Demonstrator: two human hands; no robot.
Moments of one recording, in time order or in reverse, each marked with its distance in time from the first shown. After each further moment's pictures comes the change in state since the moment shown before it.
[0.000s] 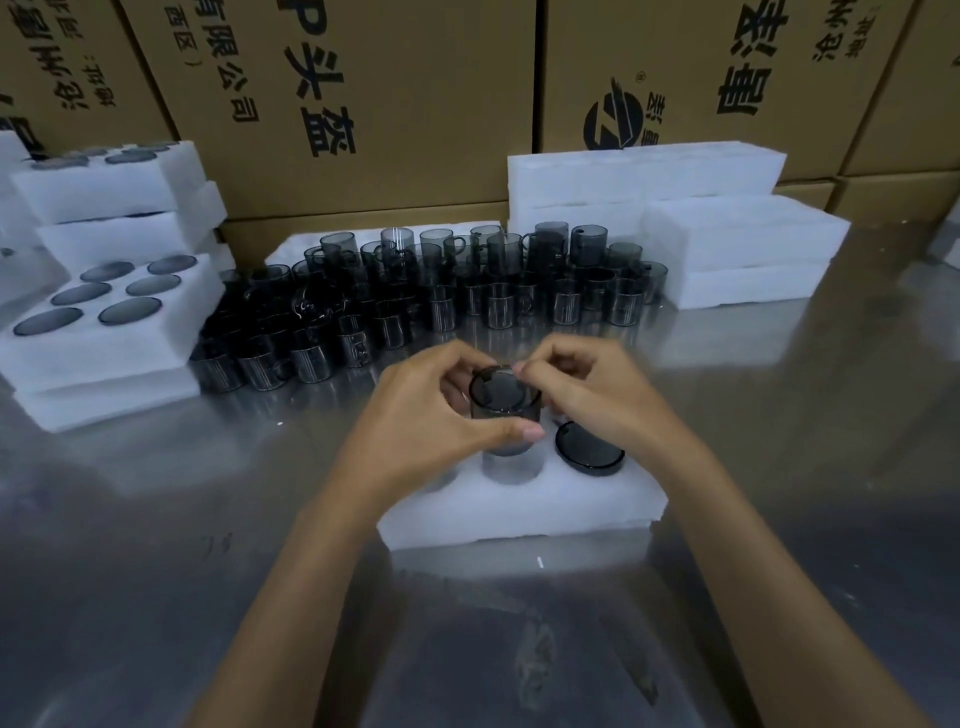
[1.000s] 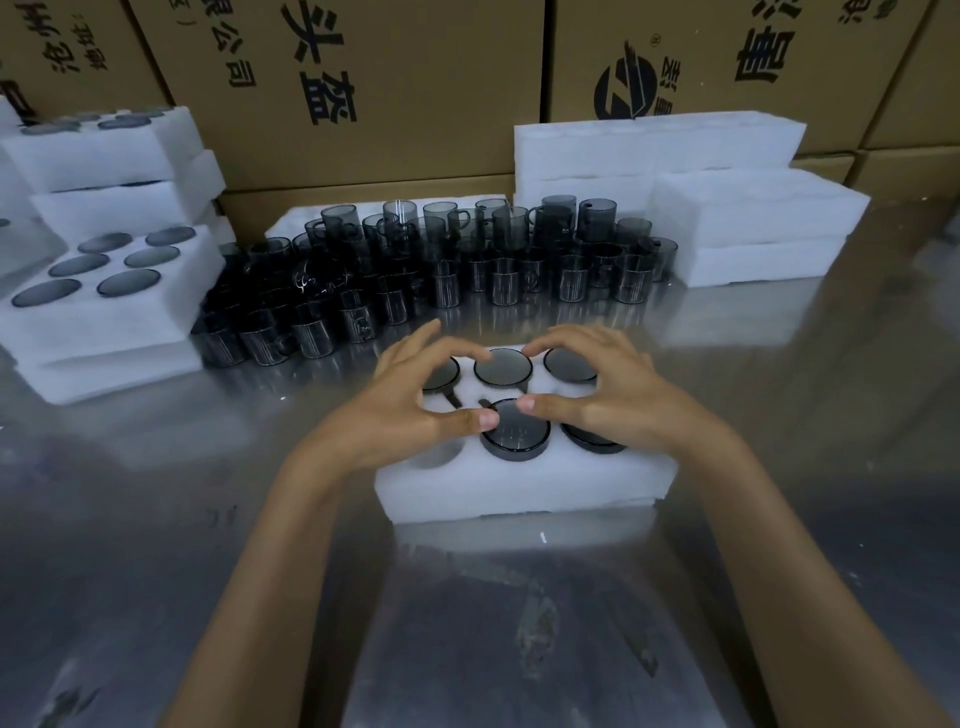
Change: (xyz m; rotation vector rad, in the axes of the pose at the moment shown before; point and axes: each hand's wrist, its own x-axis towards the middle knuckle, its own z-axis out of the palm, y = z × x) left_hand 0.000 -0.027 -0.013 0.017 -0.326 -0.140; right_hand -0.014 0.012 -0.013 -0.431 -0.145 0.070
